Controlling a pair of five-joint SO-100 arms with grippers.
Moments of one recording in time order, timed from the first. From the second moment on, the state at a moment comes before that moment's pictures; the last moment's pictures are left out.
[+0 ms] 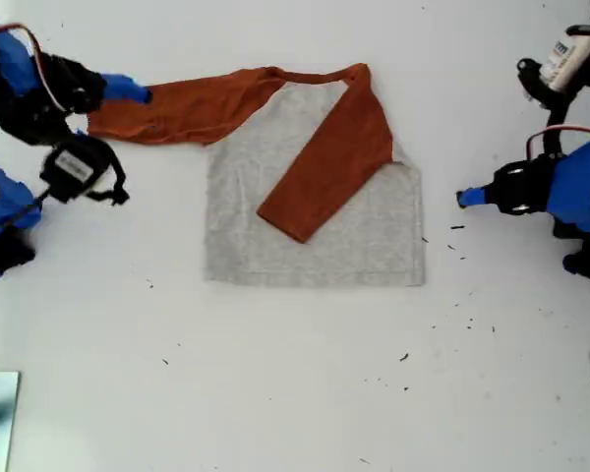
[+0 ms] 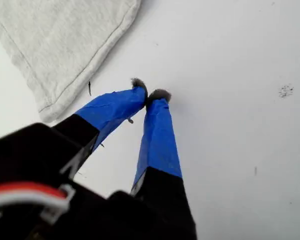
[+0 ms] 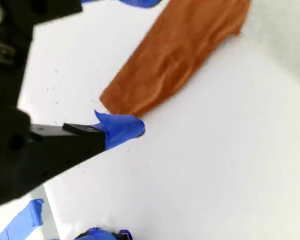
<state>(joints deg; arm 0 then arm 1) -41.4 133.2 122.3 90.2 -5.8 23.1 198.5 174.4 77.0 -29.9</state>
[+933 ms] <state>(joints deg) -70.0 115.4 139.0 58.1 11.5 22.2 198.6 174.4 77.0 -30.2</state>
